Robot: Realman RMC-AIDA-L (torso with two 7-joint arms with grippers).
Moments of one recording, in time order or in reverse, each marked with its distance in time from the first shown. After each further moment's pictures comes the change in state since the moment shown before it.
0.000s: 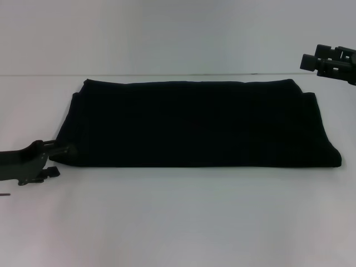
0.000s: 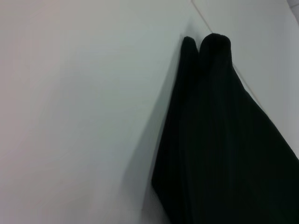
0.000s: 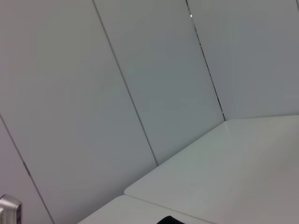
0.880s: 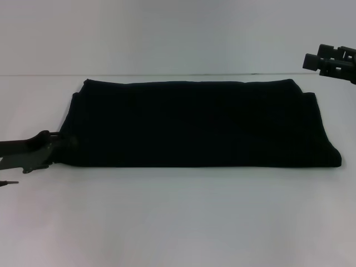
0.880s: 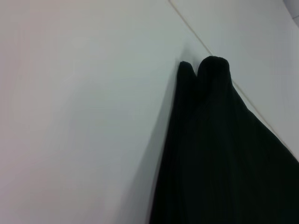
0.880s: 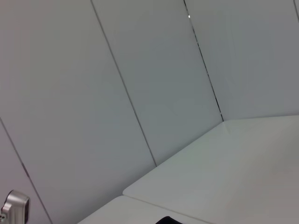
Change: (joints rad) left arm -0.048 0.008 0.005 -0.064 0.004 -0.129 0.034; right arm -0.003 -0.004 0.006 0.000 0.000 -0.002 0.003
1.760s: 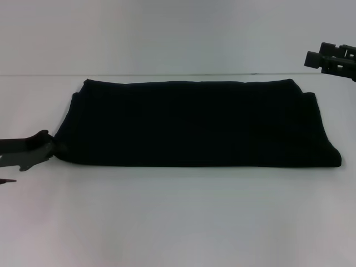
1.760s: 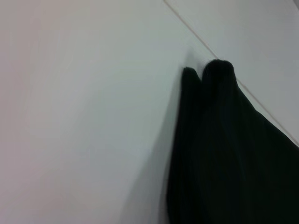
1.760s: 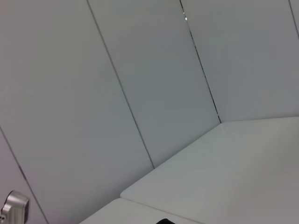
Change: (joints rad) left arm -0.006 0.001 0.048 0.011 0.003 -0.031 0.001; right arm 0.002 -0.002 0.007 0.002 0.000 0.005 0.004
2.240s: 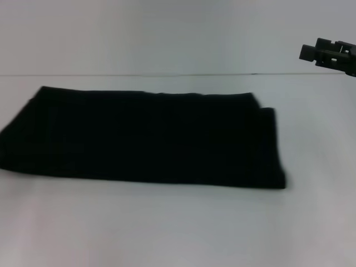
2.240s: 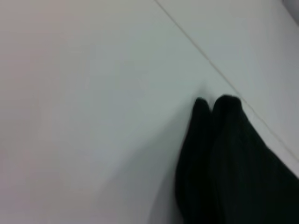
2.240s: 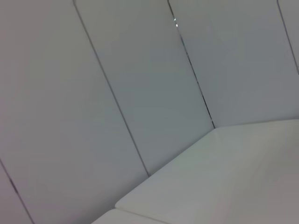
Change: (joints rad) left arm 0.137 0.018 -0.090 0.209 -0.006 0.106 -0.008; right arm 0.013 0.016 0.003 0.008 0.010 0.043 0.019
